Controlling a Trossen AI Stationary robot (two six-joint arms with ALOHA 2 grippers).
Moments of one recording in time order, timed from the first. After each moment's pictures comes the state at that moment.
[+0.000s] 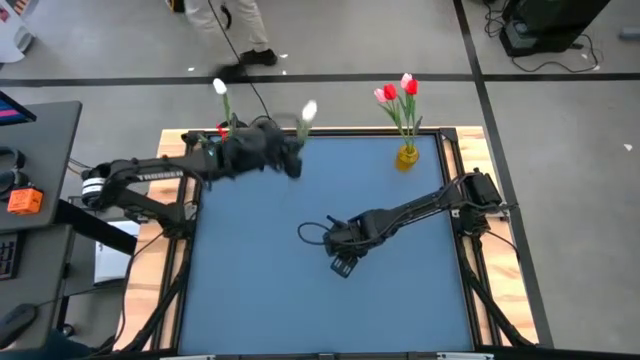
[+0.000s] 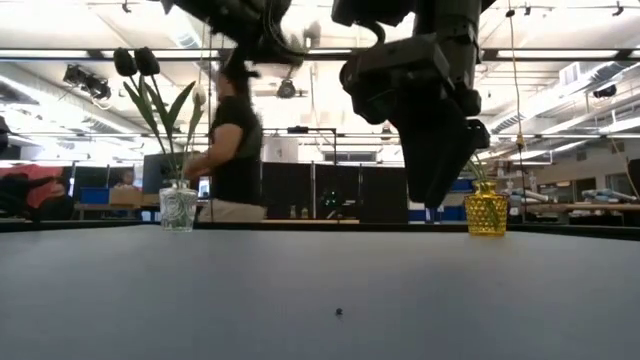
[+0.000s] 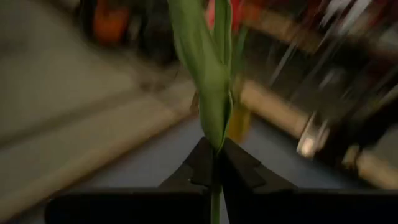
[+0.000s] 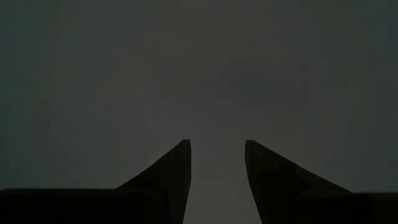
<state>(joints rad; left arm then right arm) 0.27 1.28 1.05 -0.07 -0.30 -0.38 0.22 1.92 1.38 -0.84 -0.05 0.89</state>
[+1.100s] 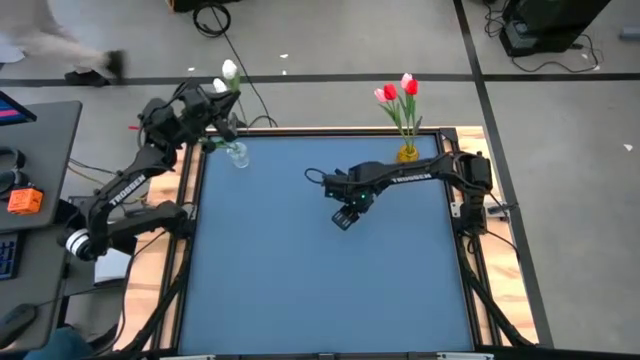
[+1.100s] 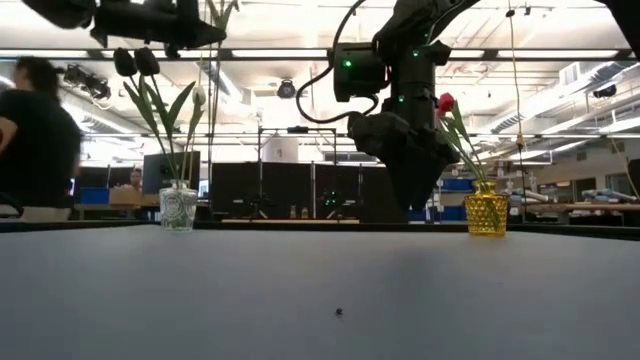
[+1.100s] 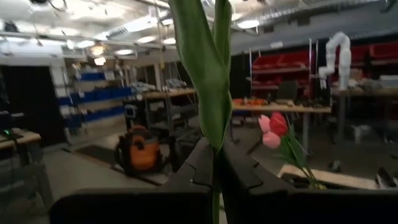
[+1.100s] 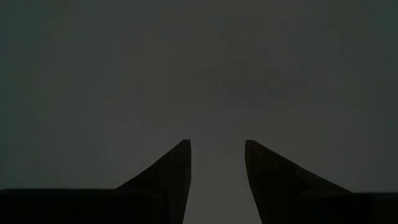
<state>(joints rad) 0.99 0.87 0.74 0.37 0.38 0.01 -0.15 1.92 1.38 -0.96 -0.09 0.62</state>
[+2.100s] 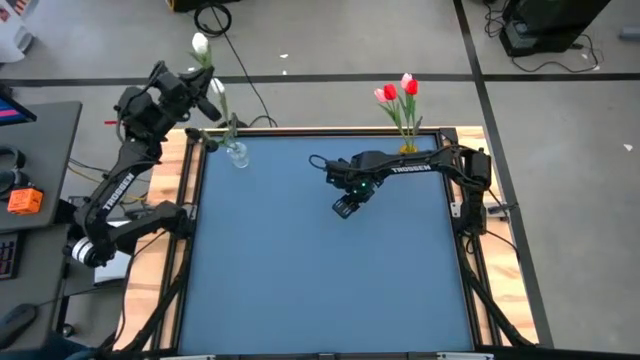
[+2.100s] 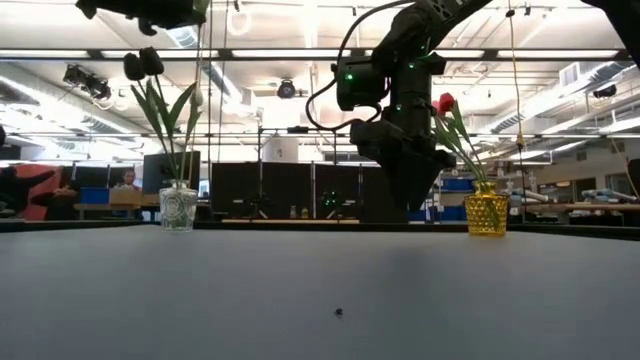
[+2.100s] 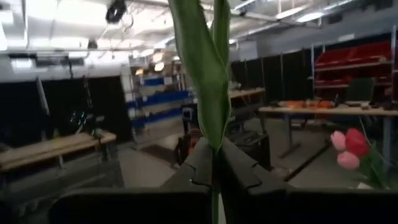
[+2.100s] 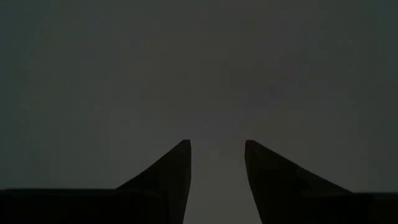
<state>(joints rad) 1.12 0.84 0.91 0.21 0.25 0.07 -0.23 1.92 1.38 -0.96 -0.11 0.58</state>
